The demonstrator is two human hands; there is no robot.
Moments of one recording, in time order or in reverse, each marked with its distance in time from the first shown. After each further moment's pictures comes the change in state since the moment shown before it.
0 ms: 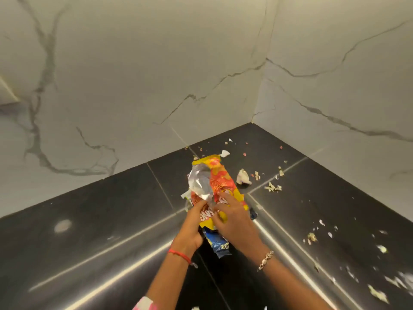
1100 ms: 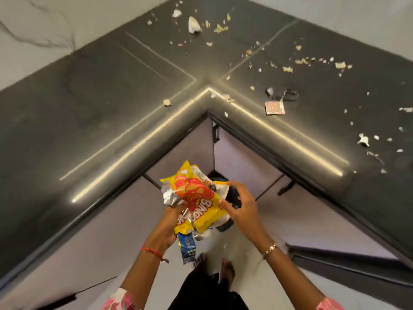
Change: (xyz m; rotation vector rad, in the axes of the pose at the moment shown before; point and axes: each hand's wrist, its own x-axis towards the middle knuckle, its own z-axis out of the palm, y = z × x) left_hand -0.312 -0.302 -0.215 0.333 0.025 -0.137; right_hand -0.494 -0.132 -0.023 0.572 -0.017 0.659
